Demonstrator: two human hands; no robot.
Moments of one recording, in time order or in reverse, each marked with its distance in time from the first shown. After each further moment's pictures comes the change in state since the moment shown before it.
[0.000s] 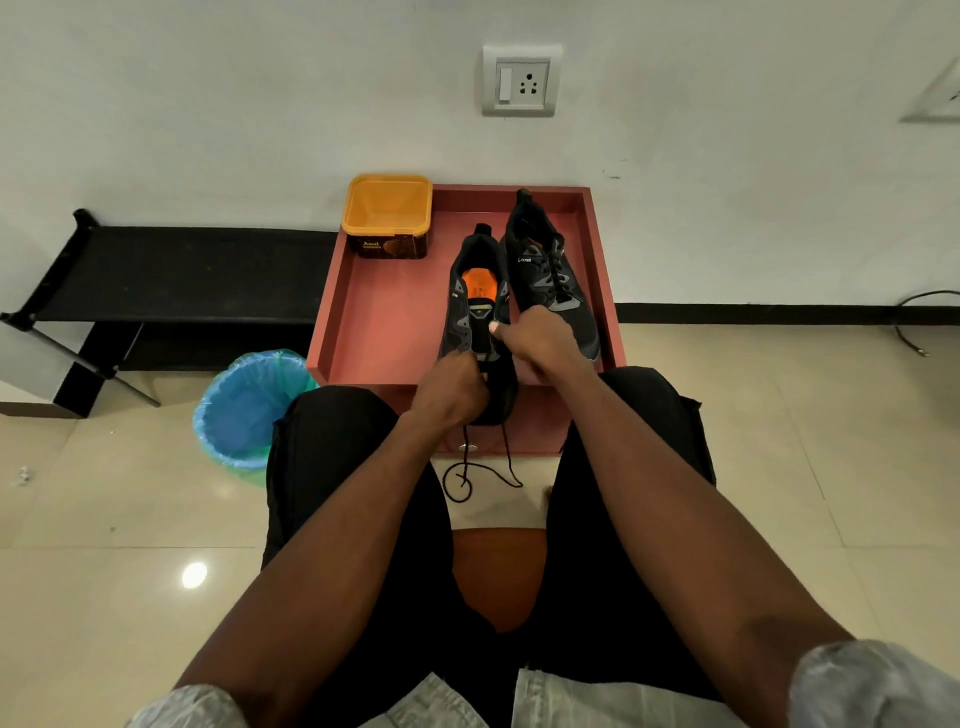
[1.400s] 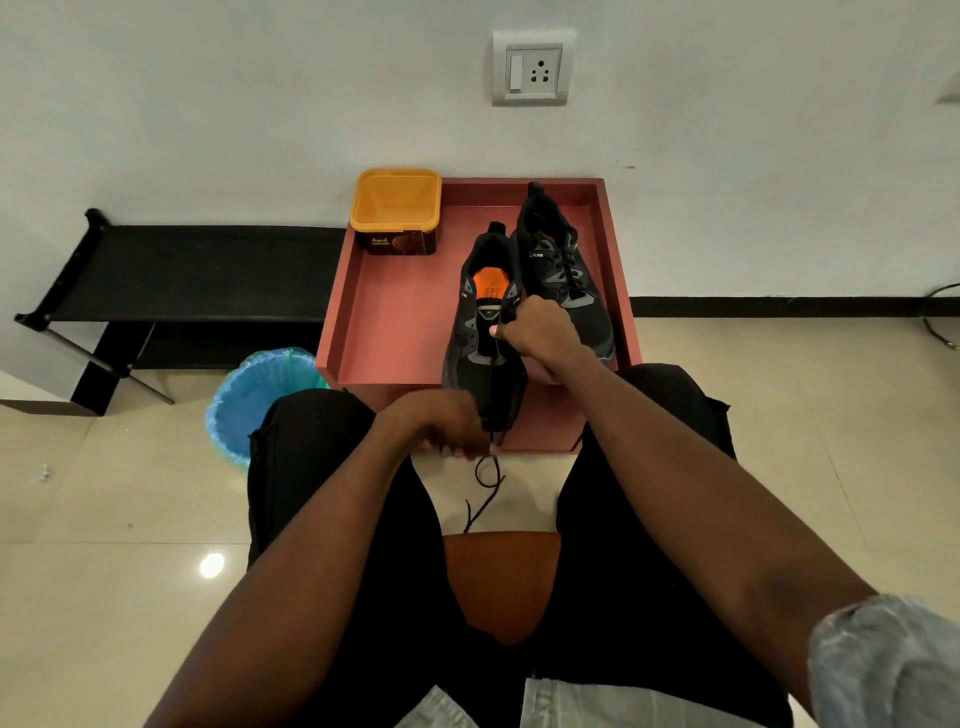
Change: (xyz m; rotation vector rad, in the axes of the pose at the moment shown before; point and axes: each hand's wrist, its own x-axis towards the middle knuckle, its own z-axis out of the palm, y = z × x) left_hand -0.017 -0.002 -0.035 0.123 -0.853 -0.095; right_hand 0.022 -0.005 0.012 -0.095 0.009 -0.115
